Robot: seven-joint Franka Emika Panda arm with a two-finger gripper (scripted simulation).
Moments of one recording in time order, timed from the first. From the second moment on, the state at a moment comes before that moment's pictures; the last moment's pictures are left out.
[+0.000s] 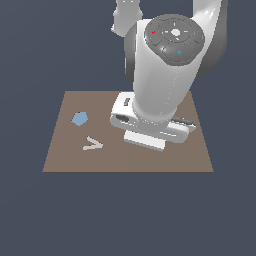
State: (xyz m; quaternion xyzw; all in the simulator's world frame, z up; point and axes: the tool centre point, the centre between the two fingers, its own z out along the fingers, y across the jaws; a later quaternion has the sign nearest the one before) arm 0.041 0.053 0.033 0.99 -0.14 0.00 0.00
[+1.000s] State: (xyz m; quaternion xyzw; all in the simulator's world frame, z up) arm 0.042 0.056 0.030 0.99 -0.13 0.00 0.00
